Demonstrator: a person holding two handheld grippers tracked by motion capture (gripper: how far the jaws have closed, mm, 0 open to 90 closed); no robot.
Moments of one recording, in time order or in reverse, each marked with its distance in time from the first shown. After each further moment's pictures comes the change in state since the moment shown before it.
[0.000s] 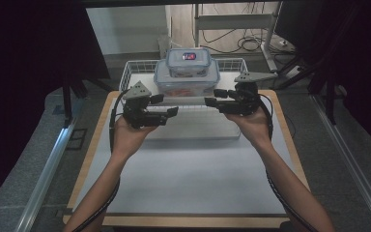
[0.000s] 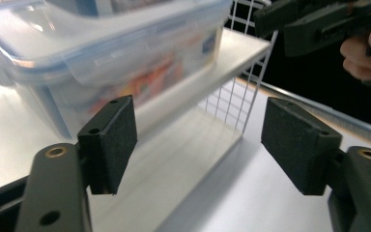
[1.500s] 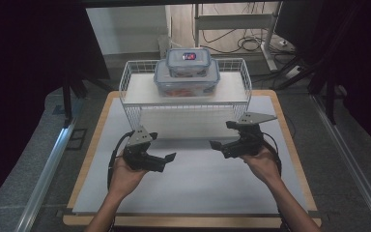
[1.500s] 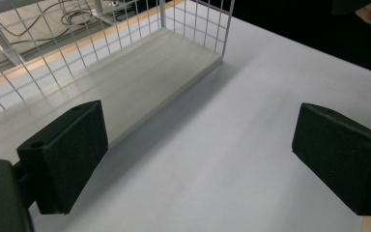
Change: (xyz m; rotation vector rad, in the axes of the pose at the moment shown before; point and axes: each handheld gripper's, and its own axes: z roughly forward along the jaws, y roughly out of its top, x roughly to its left) left arm -0.043 -0.096 -0.007 0.101 -0.018 0.001; right arm 0.029 -0.090 -0.016 0.091 -0.021 -0.043
